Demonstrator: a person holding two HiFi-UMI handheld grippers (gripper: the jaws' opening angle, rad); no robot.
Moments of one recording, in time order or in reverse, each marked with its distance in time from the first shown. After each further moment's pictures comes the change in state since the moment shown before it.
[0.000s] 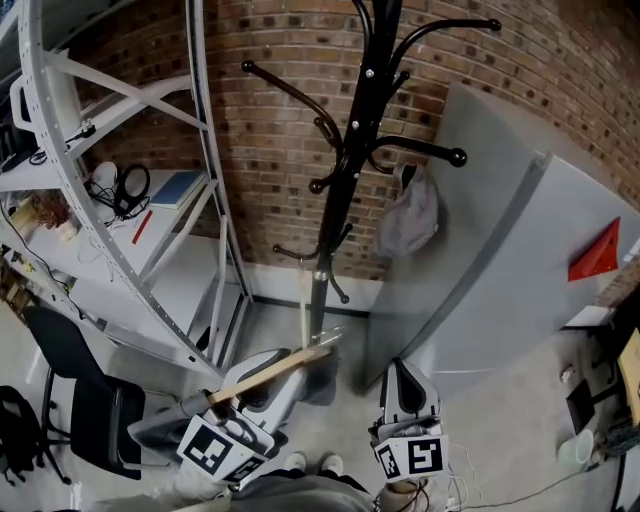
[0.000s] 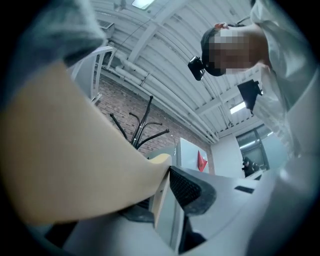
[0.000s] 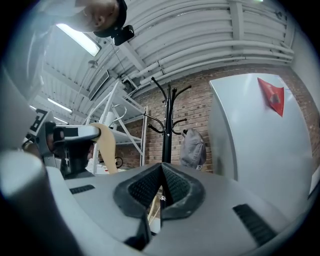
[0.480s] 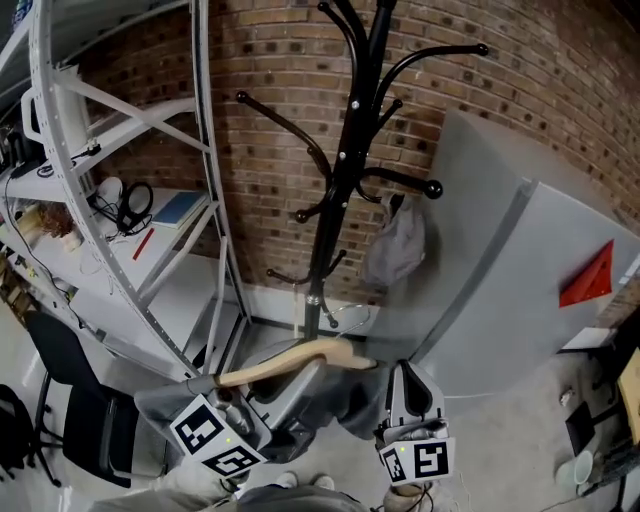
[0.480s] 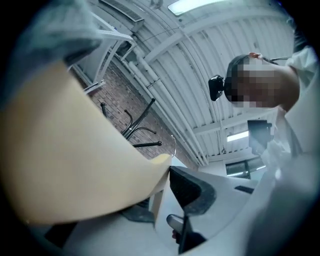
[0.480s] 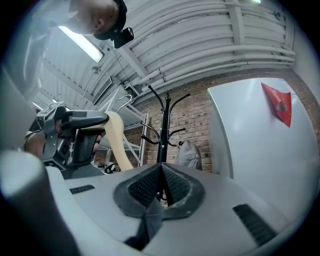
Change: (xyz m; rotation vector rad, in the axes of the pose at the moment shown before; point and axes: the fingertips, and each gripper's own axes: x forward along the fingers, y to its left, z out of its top) left arm 0.069 -0.027 0.037 -0.239 -0.073 -0.135; right arm 0.019 -0.042 0.038 -0.031 -0.086 0.029
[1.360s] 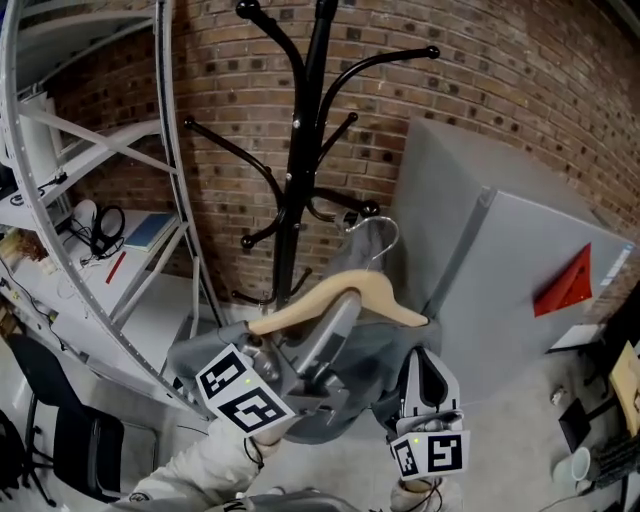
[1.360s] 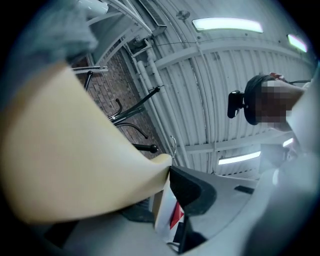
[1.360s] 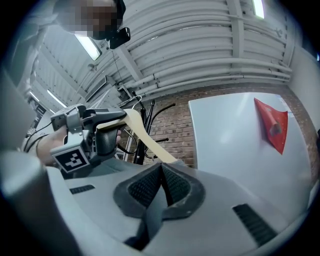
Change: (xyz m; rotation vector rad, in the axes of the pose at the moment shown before) left arm 0.147 -0.010 0.021 -0.169 -0.164 -0.178; right arm 0.013 -0.094 0.049 -0.071 -0.062 -0.112
